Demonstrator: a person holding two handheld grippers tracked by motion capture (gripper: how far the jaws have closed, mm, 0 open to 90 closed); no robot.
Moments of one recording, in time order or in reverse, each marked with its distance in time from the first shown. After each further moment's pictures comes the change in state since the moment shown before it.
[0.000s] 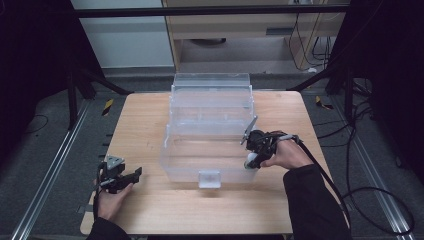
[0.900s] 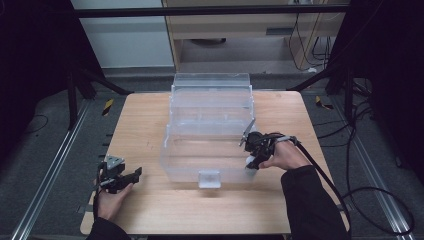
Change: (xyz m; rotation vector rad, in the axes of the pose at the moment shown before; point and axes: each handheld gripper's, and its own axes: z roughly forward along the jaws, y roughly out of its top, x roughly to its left) left arm 0.000 0.000 0.000 0.000 -0.001 0.000; right arm 0.000 0.001 0.010 0.014 -0.005 0.009
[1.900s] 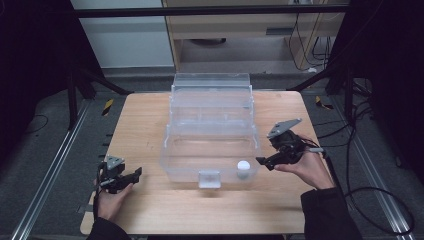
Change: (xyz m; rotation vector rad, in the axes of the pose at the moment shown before) left arm -0.001 0.000 -0.001 0.001 0.003 0.002; right arm 0.016 -0.063 -0.051 -0.420 -0.181 0.281
